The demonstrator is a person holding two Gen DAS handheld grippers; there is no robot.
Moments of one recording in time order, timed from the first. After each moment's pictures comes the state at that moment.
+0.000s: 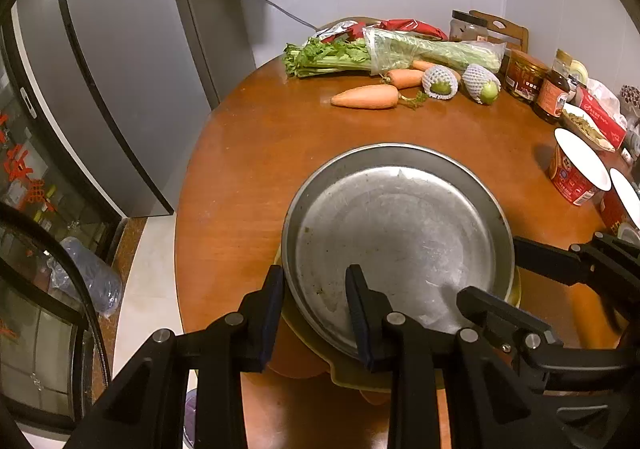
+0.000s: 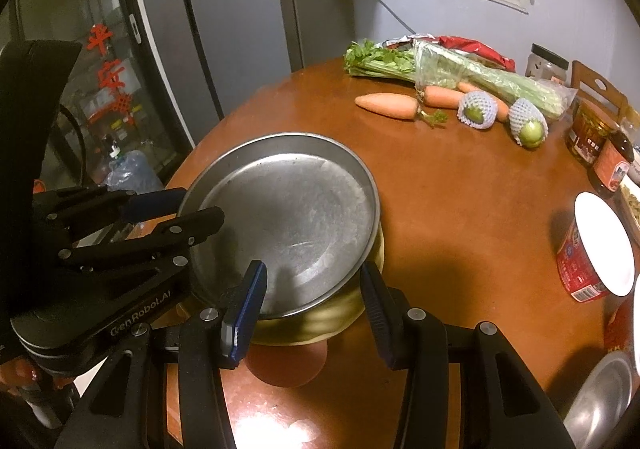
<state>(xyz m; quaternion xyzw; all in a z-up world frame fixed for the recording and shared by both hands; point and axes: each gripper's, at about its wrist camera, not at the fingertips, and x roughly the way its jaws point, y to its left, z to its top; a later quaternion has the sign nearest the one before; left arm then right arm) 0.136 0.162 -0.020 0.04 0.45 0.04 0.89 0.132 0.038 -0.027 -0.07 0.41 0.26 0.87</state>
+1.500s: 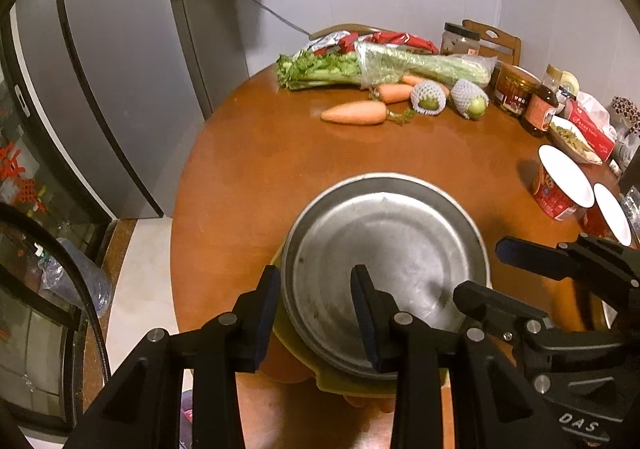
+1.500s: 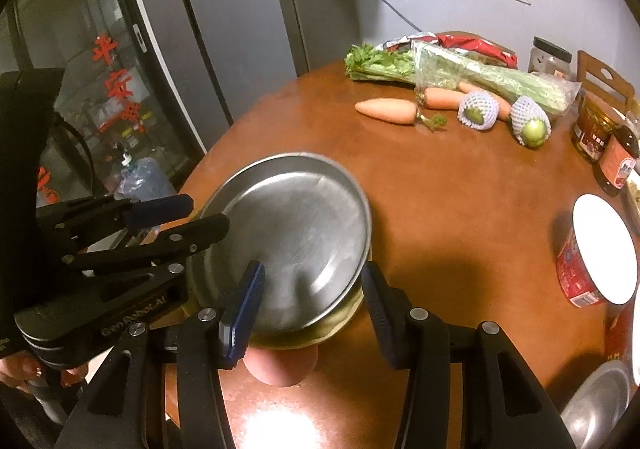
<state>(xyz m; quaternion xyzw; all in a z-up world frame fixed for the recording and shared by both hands) 0.136 0.161 0.002 0.02 0.45 0.02 0.90 0.139 0.025 -0.012 -0.04 0.42 0.28 0.86</state>
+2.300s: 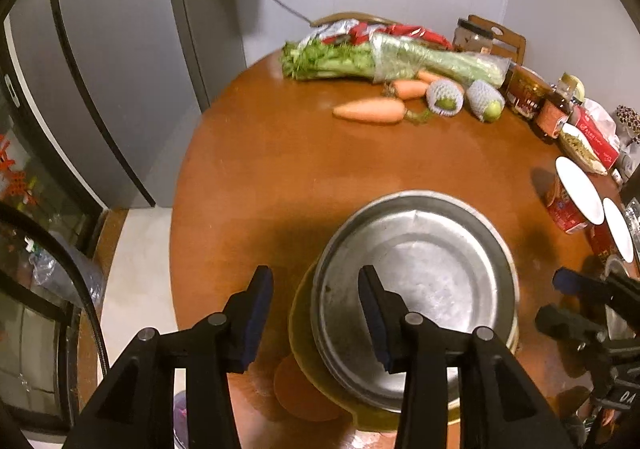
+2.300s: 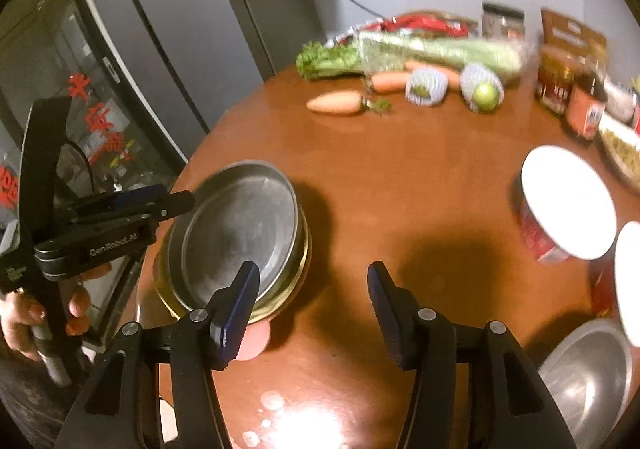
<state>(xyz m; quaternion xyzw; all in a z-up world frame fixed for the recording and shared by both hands) 0.171 0.186 -0.014 0.00 0.48 0.01 0.88 0.145 -0.022 -0.013 0.03 0.45 0.24 0.86</state>
